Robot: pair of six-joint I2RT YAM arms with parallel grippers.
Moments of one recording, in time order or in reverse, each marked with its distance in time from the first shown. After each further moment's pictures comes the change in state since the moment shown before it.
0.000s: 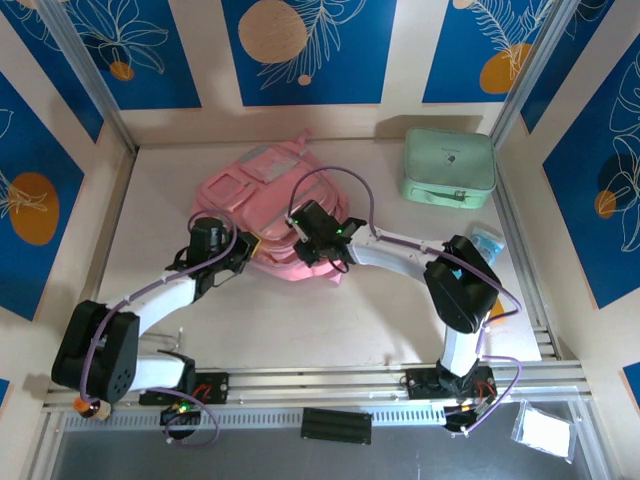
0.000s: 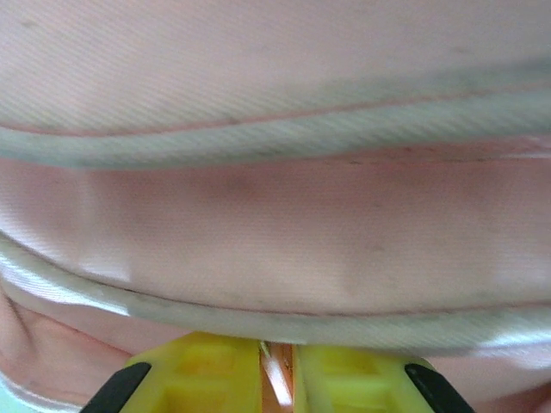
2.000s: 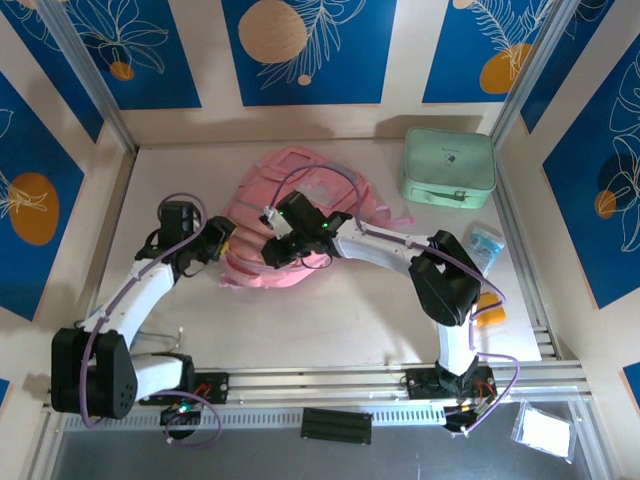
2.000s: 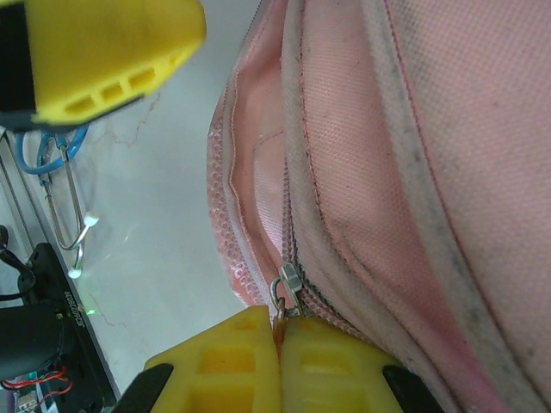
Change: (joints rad) left arm 0.165 -0.095 0.196 -0.464 0.047 0.164; right arm 0.043 0.111 0.163 0.056 -0.529 0.270
